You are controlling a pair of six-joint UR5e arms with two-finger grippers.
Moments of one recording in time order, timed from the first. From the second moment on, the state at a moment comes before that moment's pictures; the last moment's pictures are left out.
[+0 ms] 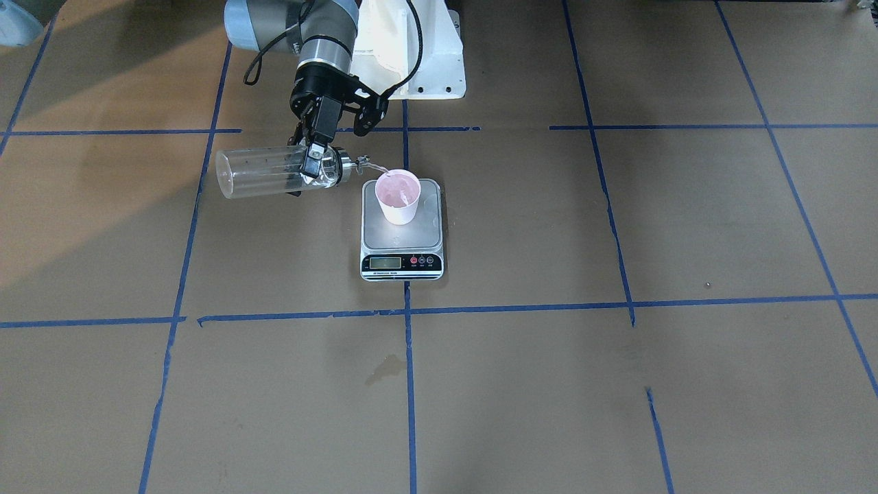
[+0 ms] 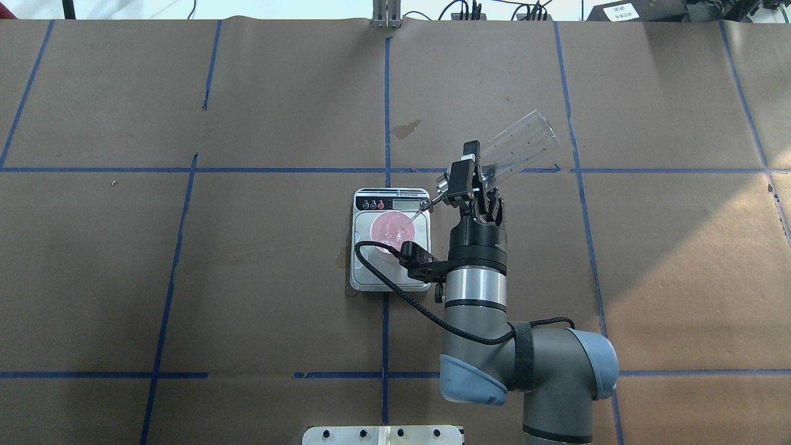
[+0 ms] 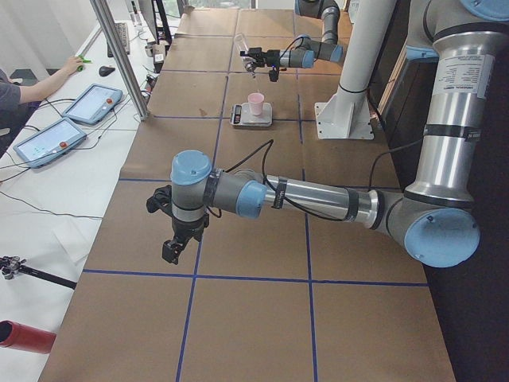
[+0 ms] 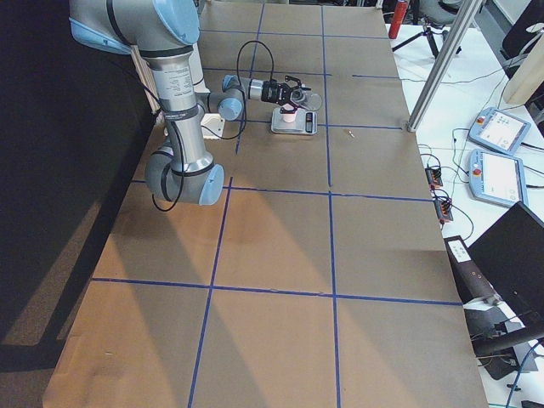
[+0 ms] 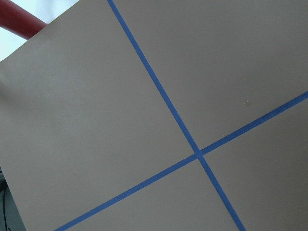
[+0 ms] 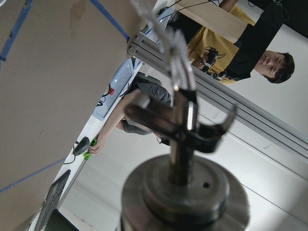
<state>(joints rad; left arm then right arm) -1.55 -1.66 -1.63 -1.70 -2.17 0.33 0.18 -1.13 1.83 -1.52 0.19 -0.51</state>
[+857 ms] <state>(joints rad) -1.55 -1.66 -1.65 -1.69 -2.17 0.33 0.18 -1.12 1.80 -1.51 0.33 0.01</state>
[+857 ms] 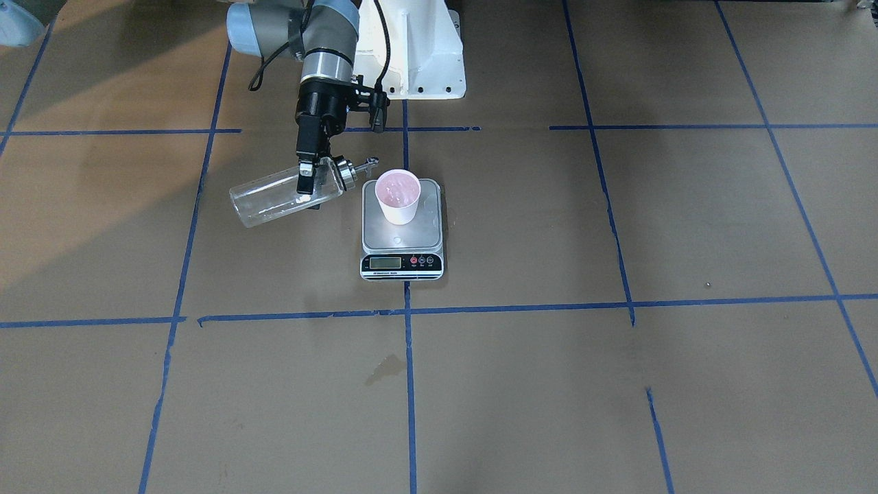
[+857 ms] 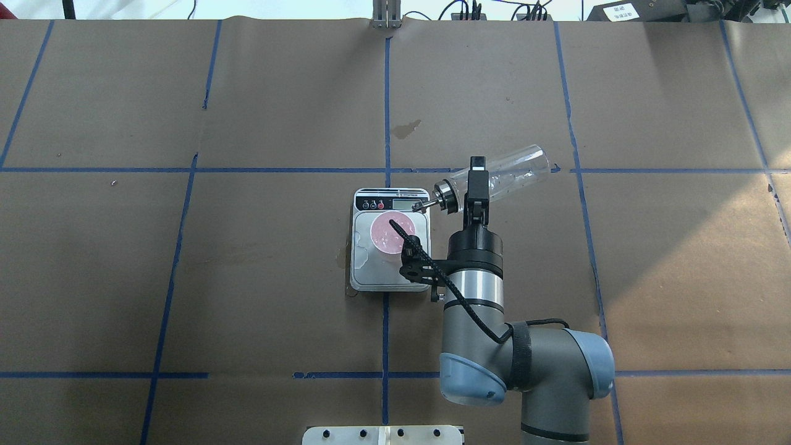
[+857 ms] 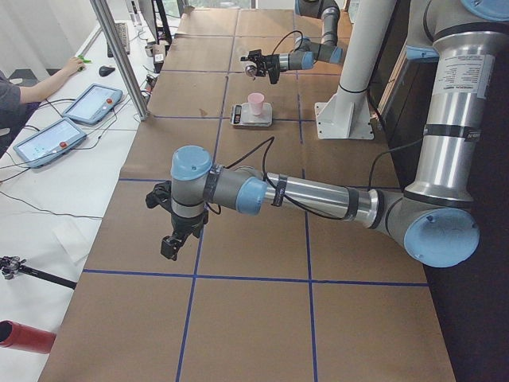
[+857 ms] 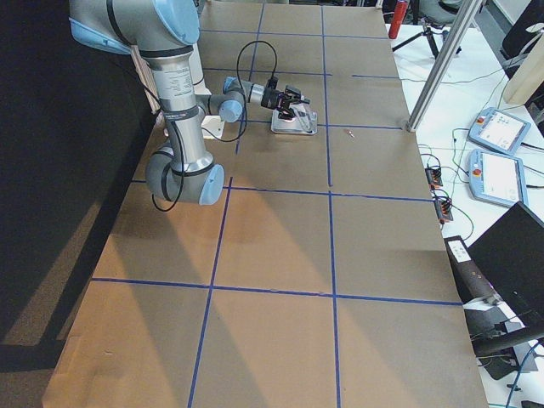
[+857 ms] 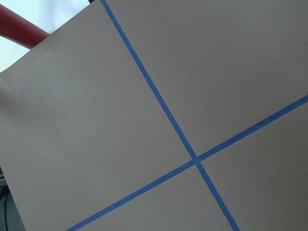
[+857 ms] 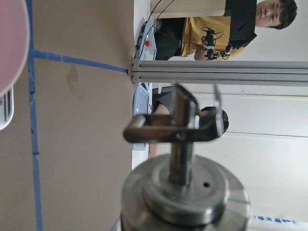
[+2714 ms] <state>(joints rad) -1.56 -1.66 -1.72 -1.69 -2.17 0.33 0.46 -1.44 2.06 -1.26 0.96 0.99</state>
